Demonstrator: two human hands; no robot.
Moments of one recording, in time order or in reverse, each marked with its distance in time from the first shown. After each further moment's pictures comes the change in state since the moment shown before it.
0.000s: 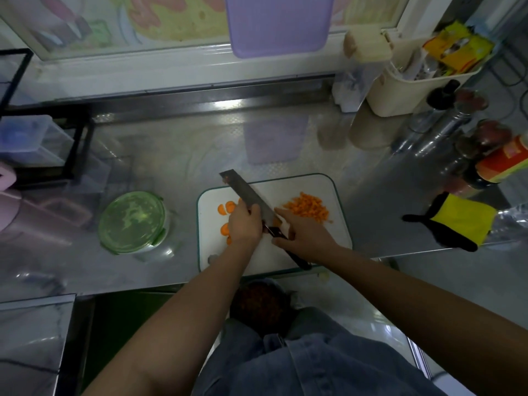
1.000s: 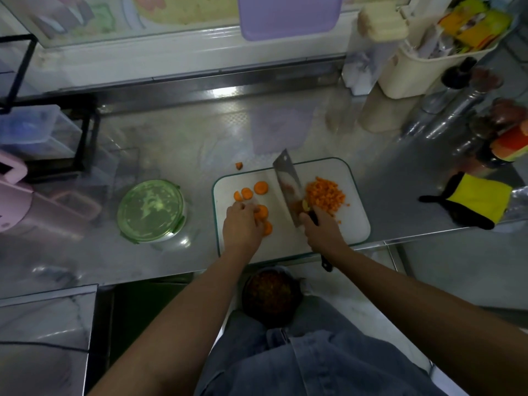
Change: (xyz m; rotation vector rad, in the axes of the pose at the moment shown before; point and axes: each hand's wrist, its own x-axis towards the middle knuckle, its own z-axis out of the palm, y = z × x) left_hand -0.003 -0.051 -0.040 0.541 -0.077 0.268; right_hand -0.006 -0.011 0.049 0.526 0.317 0.362
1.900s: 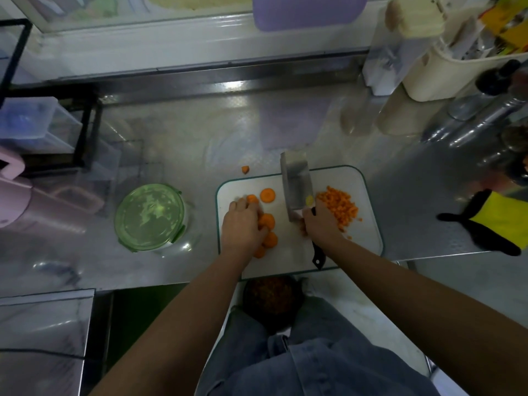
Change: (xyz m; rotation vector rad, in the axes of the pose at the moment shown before) left_hand 0.034 -0.010 0.001 0.170 -0.007 0.120; right_hand 0.052 -0.026 0.012 -0.041 -0.024 0.147
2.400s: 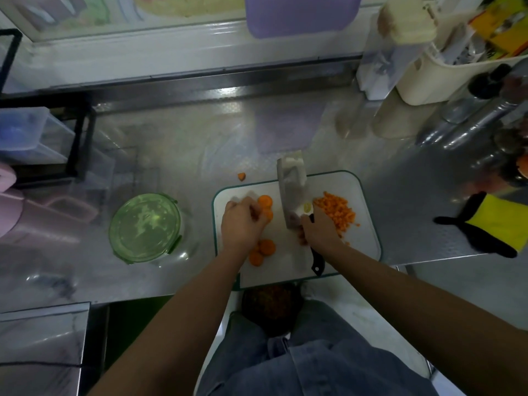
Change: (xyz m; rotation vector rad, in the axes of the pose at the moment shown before) left_hand 0.020 0.003 -0.003 -0.352 0.079 -0.131; right_hand 0.002 0.001 -0.001 0.031 -0.018 0.023
